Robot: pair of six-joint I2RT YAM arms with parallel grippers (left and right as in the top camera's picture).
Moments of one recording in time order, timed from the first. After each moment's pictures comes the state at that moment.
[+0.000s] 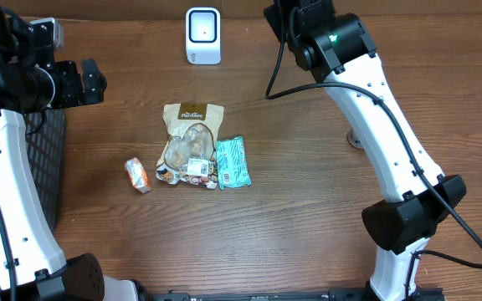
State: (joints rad) left arm 0.27 1.64 2.00 -1.39 0.25 0.08; right arm 0.46 2.03 2.26 -0.83 0.44 -0.27
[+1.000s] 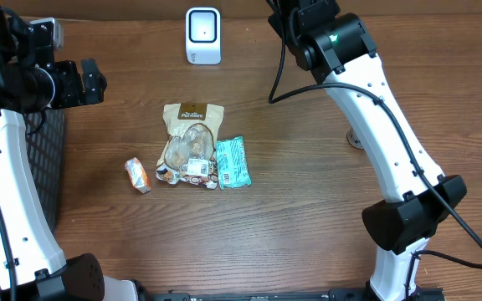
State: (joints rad) left arm 0.27 1.64 2.00 -1.39 0.25 0.08; right arm 0.46 2.02 2.26 -0.87 0.48 -0.41
